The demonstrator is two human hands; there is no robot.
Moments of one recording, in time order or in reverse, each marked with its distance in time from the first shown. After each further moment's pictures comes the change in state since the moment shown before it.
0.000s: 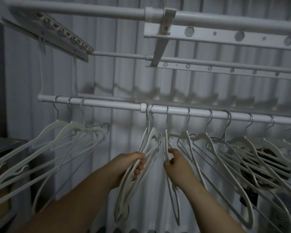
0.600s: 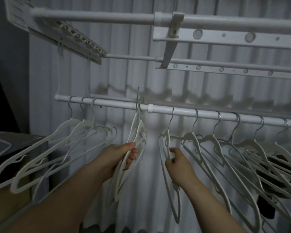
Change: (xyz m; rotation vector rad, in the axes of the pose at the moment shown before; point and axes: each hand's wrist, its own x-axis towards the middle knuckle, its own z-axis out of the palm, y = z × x) left_hand -0.028 0.016 -0.032 -0.091 0.180 0.148; right_hand -0.001 -0.018 0.013 0.044 -0.027 -0.039
